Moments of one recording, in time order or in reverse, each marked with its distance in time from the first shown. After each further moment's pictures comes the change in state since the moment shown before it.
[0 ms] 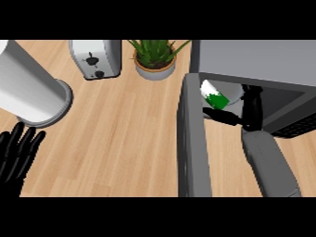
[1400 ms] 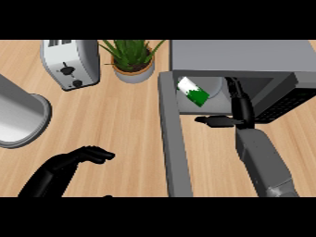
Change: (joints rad) left arm -0.115 0.000 -0.181 0.206 -0.153 -0.059 -0.002; right arm -0.096 0.002 -0.050 0.258 -0.186 0.371 0.124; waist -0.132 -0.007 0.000
